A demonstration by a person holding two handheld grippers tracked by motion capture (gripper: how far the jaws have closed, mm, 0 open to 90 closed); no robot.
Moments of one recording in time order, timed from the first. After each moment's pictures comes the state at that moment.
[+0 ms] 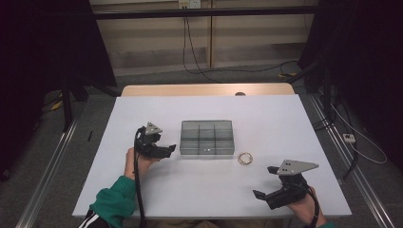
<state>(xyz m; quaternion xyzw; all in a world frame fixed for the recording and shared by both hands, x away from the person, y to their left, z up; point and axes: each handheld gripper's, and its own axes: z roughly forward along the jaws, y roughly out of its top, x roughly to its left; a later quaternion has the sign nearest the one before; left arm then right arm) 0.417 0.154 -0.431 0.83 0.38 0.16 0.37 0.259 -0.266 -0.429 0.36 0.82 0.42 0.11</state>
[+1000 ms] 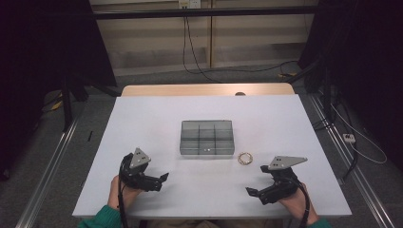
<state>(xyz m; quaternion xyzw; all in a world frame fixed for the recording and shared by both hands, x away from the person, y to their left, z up) 0.329 0.186 -0.431 0.84 0.35 0.17 0.37 0.275 -0.250 -0.434 0.38 0.82 0.42 0.08</state>
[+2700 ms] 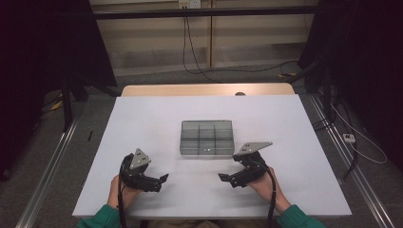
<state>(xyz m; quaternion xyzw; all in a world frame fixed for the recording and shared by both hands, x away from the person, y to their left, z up) 0.334 0.185 -0.435 0.85 0.34 0.17 0.37 0.328 -0.182 -0.437 0.36 0.82 0.43 0.06</state>
